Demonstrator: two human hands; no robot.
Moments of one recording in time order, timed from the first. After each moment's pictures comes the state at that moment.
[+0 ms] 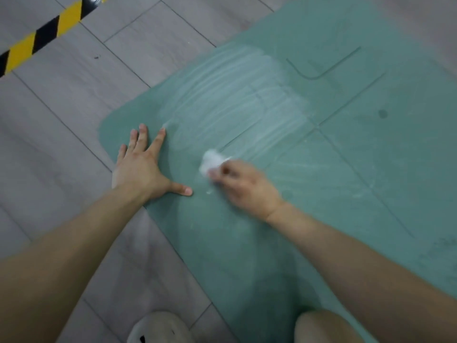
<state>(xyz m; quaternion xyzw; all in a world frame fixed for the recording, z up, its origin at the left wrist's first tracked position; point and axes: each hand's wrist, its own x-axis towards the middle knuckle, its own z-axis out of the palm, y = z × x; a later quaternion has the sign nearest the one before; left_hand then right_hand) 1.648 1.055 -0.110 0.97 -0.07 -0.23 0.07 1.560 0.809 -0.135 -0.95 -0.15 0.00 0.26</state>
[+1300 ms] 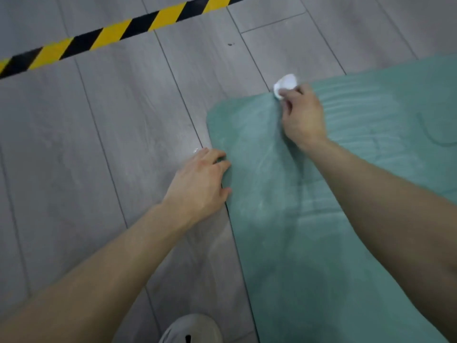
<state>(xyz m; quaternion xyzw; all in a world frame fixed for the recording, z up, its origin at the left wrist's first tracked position) 1.607 1.128 -0.098 0.97 -0.10 -0.17 0.15 1.768 0.906 -0.137 -0.97 -0.08 -0.05 0.21</state>
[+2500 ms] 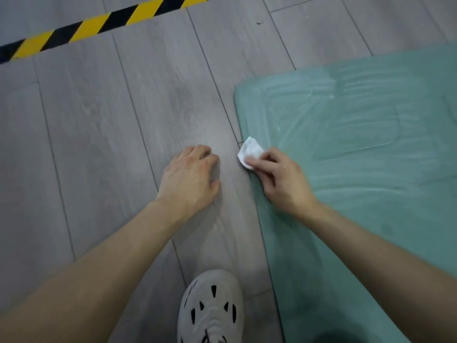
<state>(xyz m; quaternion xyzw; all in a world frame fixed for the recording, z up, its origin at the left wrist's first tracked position) 1.535 1.173 -0.087 0.98 -0.01 -0.18 0.09 1.579 0.949 -0.128 -0.90 -0.26 0.07 0.34</state>
